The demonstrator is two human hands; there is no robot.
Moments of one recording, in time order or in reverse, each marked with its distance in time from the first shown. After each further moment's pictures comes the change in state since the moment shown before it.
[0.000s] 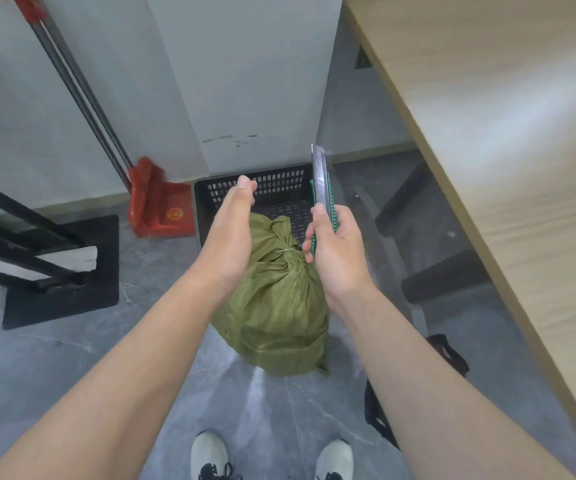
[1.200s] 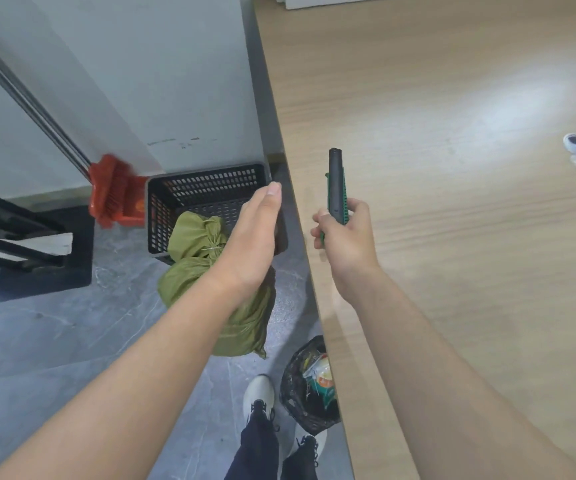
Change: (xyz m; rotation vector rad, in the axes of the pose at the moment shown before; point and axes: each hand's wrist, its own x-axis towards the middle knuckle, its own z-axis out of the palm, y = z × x) left_hand -0.056 0.102 0.277 0.115 -0.064 -0.003; right_hand 0.065 -0.127 -0.267 -0.064 -0.002 0.193
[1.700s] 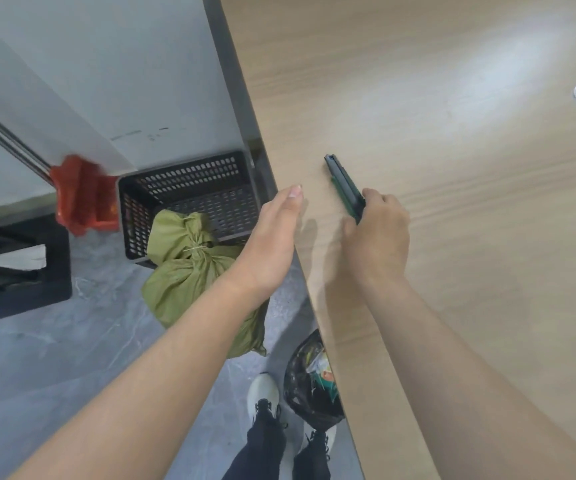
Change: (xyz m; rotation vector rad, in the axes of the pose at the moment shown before) left_hand 0.036 -0.038 0.043 0.049 -0.210 -0.035; right_hand 0.052 0.048 -0.041 -0.980 0.352 -0.259
